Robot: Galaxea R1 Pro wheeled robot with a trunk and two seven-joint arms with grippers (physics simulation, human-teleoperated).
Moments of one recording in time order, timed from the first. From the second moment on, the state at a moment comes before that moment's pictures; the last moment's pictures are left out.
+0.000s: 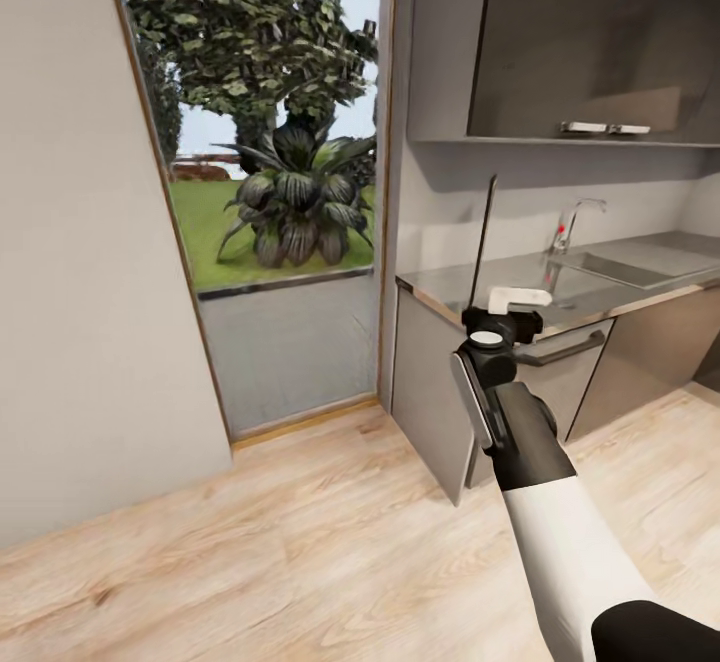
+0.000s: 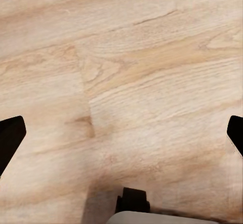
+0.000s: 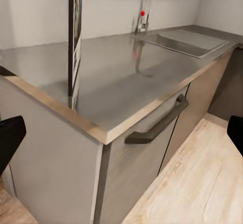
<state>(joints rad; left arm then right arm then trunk) 0.01 0.02 0.17 -0.61 0.00 -0.06 0.00 -0.86 0.11 0.17 -1.31 0.01 0.68 -0.70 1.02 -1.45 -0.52</state>
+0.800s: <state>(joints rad) 0.01 0.02 0.17 -0.61 0.00 -0.06 0.00 -0.84 0.11 0.21 -1.23 -0.03 0.47 -0.69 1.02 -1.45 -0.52</state>
